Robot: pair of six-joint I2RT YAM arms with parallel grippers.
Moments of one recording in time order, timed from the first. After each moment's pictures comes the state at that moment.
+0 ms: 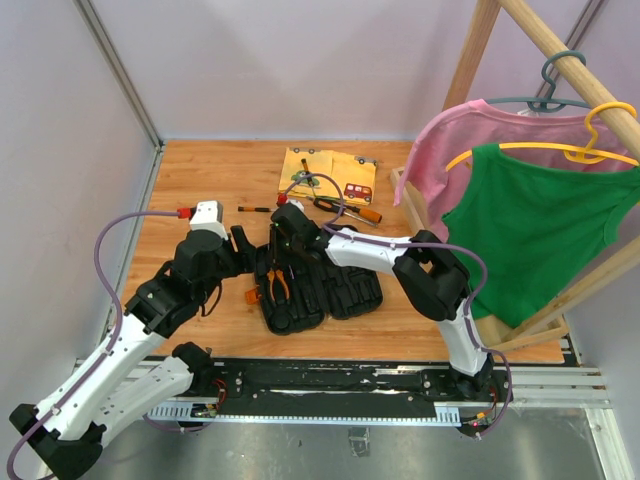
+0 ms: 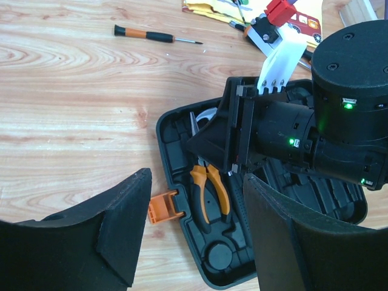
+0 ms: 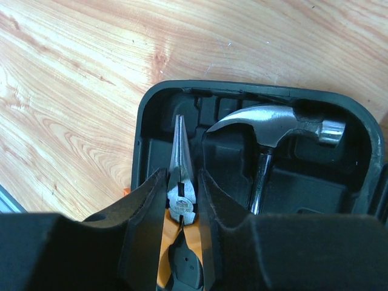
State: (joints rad) left arm -0.62 0.70 0.80 -0.58 -0.42 -0.48; right arm 0.96 2.10 1.52 -0.16 0.00 0.73
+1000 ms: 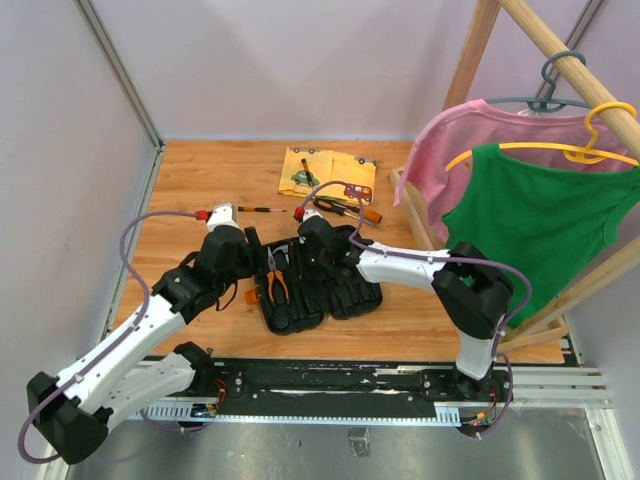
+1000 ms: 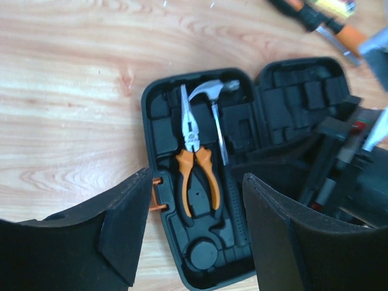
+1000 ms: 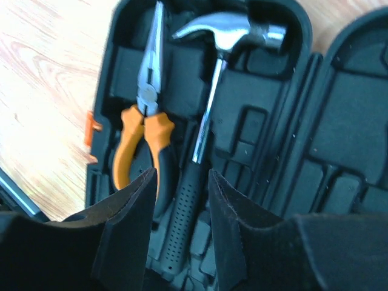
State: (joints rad) left arm -0.62 0.82 0.75 -0.53 -0.40 -0.62; right arm 0.96 1.83 1.18 -0.07 -0.01 0.56
